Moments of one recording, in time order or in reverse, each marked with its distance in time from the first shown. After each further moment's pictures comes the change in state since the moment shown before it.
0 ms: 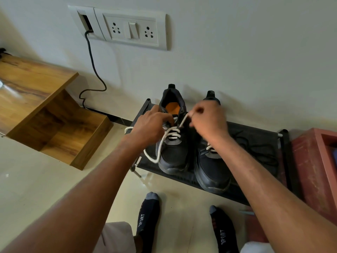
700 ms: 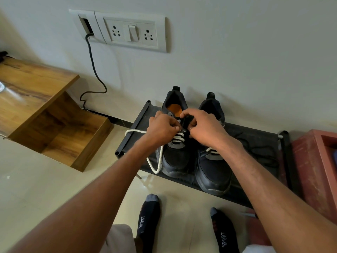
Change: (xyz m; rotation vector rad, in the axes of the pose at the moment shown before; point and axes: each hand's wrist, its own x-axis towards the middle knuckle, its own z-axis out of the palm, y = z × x) left_hand 0.008 0.025 0.016 -0.382 -0.017 -0.229; right_hand -0.004 0.011 -0.005 -0.145 -0.412 -0.084
